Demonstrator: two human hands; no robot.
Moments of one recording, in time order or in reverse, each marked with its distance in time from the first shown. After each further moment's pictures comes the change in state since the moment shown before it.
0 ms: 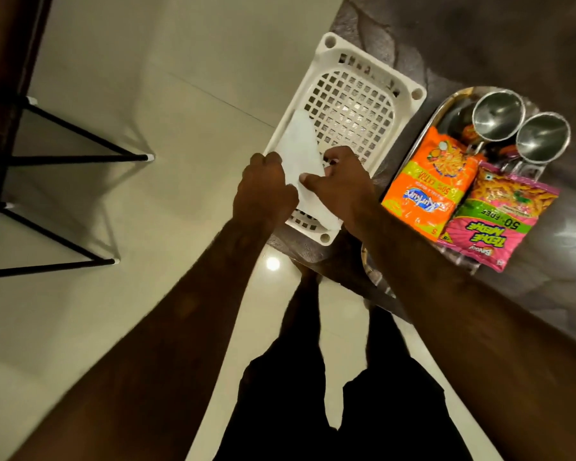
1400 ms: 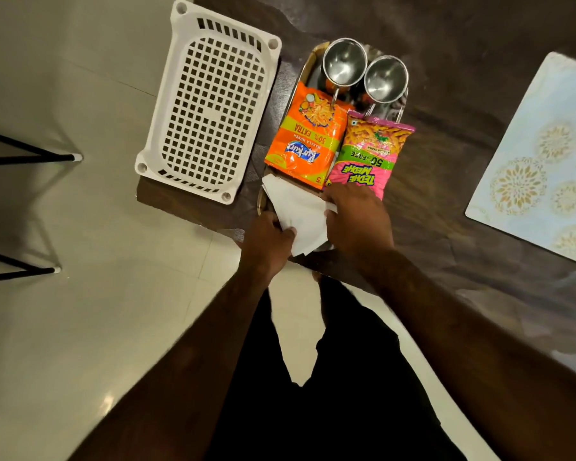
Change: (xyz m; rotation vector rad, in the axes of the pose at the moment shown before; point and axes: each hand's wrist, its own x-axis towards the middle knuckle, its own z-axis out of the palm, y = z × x) left_hand -0.128 0.078 0.155 -0.466 -0.267 -0.265; right_hand -0.098 0.172 -0.133 -0.708 0.187 -0.243
